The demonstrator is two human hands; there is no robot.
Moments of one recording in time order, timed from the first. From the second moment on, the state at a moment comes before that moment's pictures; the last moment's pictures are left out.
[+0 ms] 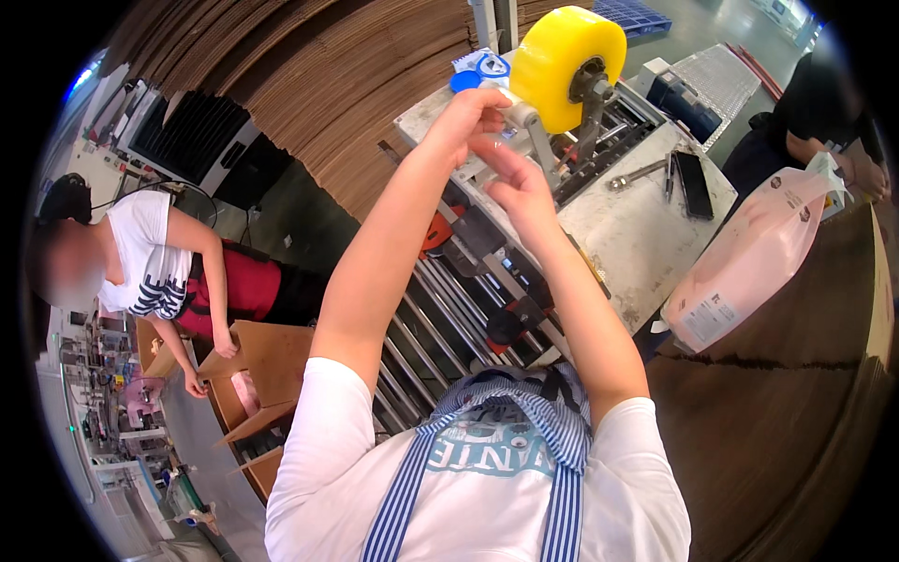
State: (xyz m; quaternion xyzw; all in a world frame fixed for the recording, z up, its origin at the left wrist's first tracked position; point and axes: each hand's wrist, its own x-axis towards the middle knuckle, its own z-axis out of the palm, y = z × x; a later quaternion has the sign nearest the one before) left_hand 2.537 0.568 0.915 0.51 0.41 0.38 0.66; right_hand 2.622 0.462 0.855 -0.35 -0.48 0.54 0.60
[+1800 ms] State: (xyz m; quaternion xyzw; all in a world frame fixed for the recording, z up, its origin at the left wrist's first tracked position) left_hand 2.439 0.168 0.539 0.72 0.46 -0.10 0.52; right_hand 2.670 0.094 0.609 -0.80 -0.23 0.10 0.55
